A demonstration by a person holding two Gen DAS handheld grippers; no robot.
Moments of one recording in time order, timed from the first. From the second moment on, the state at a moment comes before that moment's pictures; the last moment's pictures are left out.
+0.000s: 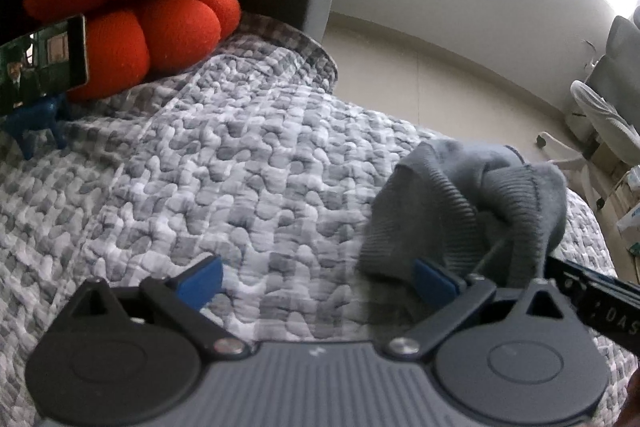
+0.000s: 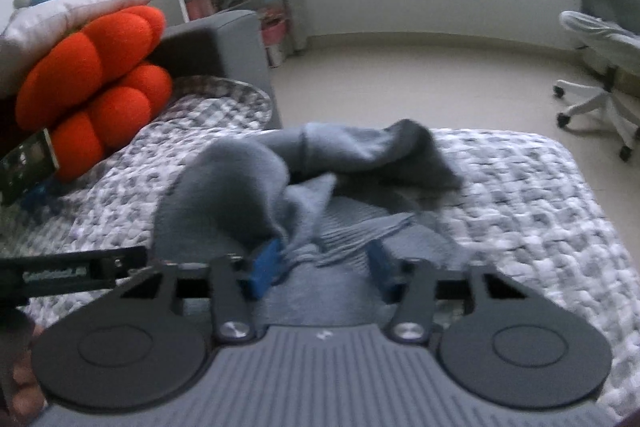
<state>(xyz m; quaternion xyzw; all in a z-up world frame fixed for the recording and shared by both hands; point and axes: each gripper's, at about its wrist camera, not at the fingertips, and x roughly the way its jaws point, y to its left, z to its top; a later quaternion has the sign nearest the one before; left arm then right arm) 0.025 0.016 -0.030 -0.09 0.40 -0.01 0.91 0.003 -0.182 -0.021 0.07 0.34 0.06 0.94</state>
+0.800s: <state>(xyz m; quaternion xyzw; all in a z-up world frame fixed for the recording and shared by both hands) 0.023 0.006 -0.029 -0.10 0.39 -0.10 0.91 -0.012 -0.251 0.011 0.09 0.21 -0.07 0.97</state>
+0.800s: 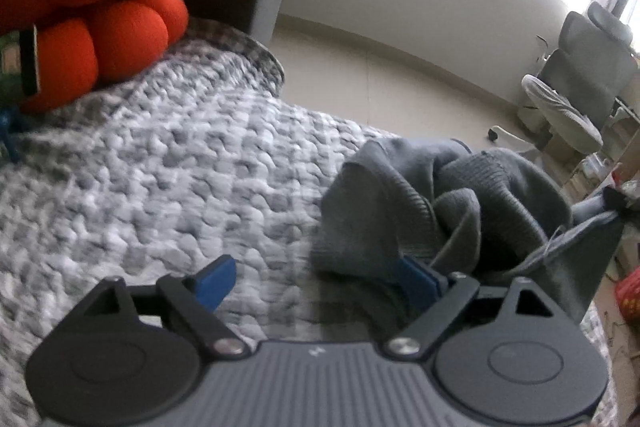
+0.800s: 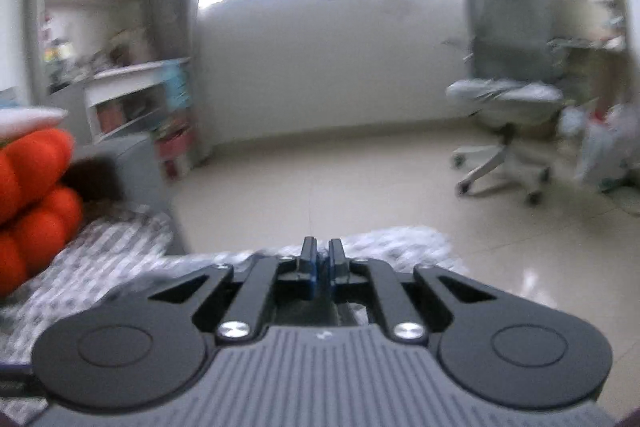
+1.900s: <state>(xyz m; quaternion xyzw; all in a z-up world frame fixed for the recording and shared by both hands) 0.010 0.055 0.025 -0.14 0.25 -0.02 0.96 0.004 -0.165 -0.036 -0.03 0.36 0.12 0.93</state>
